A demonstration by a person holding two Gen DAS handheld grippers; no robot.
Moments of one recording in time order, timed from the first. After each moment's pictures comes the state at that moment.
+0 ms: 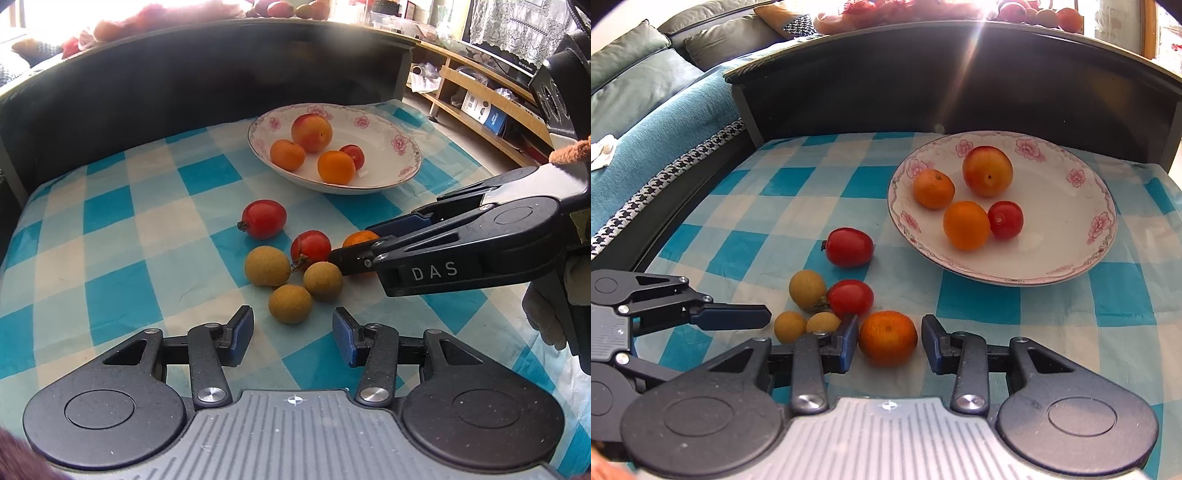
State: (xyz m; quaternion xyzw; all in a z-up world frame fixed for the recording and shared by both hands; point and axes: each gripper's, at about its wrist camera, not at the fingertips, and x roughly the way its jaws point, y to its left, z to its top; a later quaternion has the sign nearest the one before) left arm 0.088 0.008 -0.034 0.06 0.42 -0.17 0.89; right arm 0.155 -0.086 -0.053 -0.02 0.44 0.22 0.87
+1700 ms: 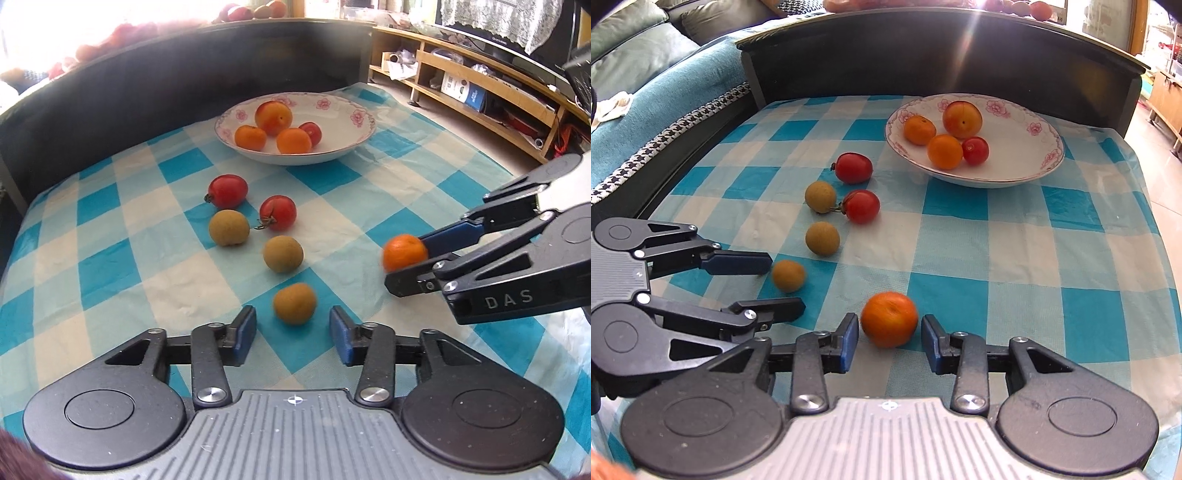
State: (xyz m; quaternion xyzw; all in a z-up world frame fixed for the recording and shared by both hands) left arm 0.041 -0.008 -0.040 0.10 0.41 -0.18 0.89; right arm 0.076 -0.107 -0.046 -0.05 0.47 0.19 0.86
